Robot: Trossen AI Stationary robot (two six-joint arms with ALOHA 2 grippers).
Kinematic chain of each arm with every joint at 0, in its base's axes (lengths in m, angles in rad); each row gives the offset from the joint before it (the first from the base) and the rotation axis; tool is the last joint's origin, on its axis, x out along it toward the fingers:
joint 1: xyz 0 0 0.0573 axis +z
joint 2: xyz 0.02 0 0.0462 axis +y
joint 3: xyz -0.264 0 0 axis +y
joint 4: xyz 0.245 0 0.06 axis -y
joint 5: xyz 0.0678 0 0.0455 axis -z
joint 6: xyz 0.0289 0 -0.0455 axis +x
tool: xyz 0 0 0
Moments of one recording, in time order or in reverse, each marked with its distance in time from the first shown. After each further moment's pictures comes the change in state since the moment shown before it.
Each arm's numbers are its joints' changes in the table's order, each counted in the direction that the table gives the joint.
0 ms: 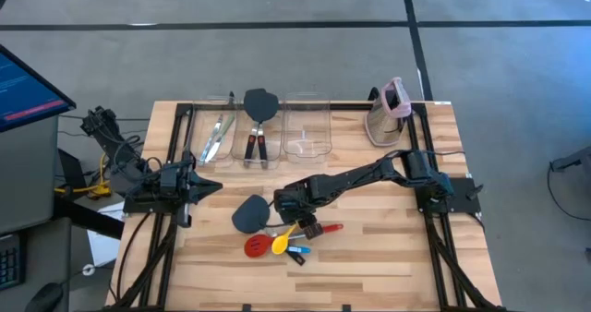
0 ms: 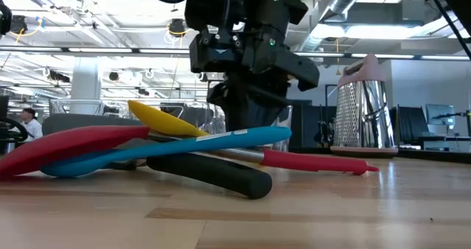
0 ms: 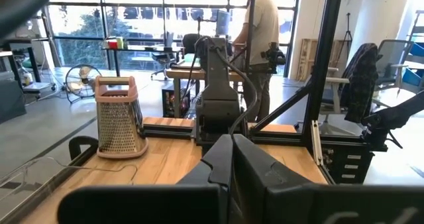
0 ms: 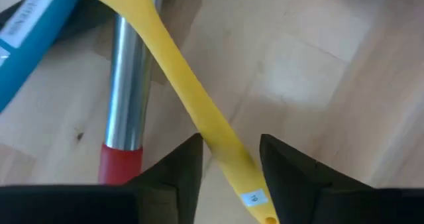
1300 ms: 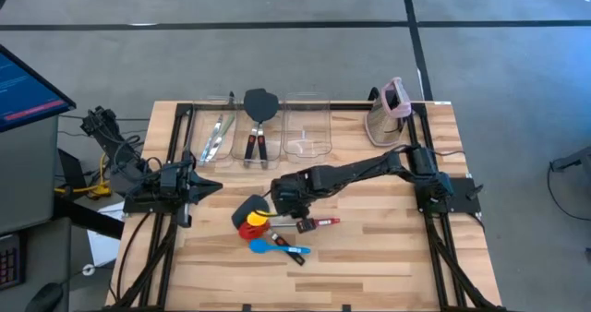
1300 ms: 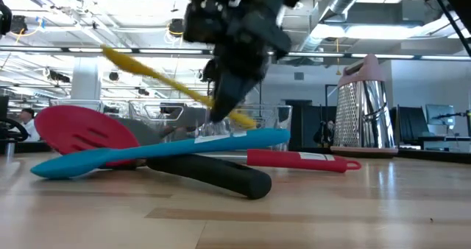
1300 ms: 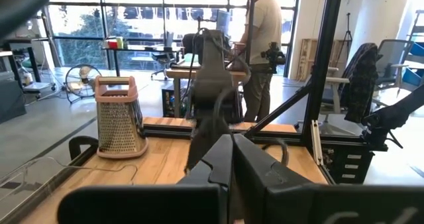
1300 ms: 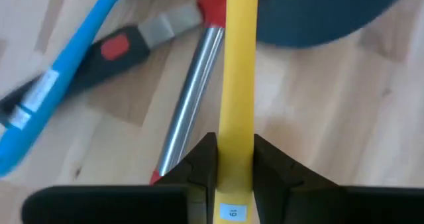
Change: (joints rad) left arm 0.000 0.000 0.000 0.000 0.000 0.000; right arm -0.029 -0.056 -0.056 0.014 0.019 0.067
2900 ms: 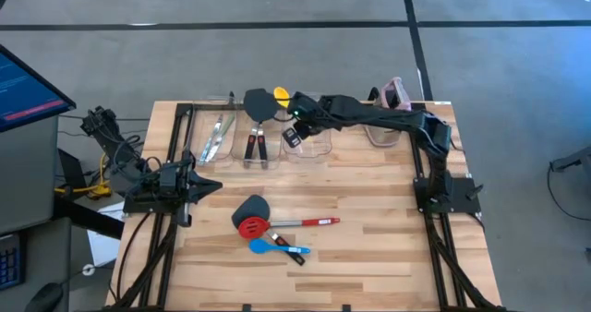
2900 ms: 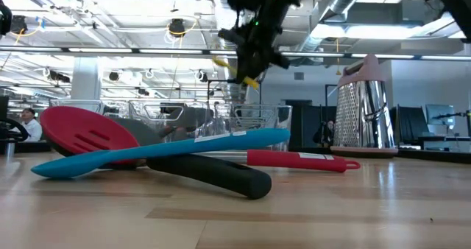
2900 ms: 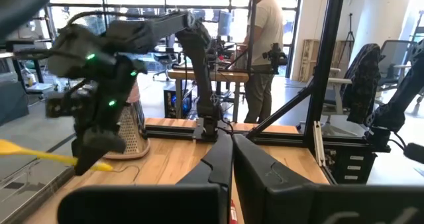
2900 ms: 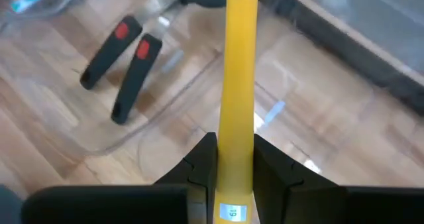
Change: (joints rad) left arm 0.000 -0.002 0.000 0.005 -0.008 0.007; right arm -0.404 -0.171 -0.084 -0.109 0.288 0.738
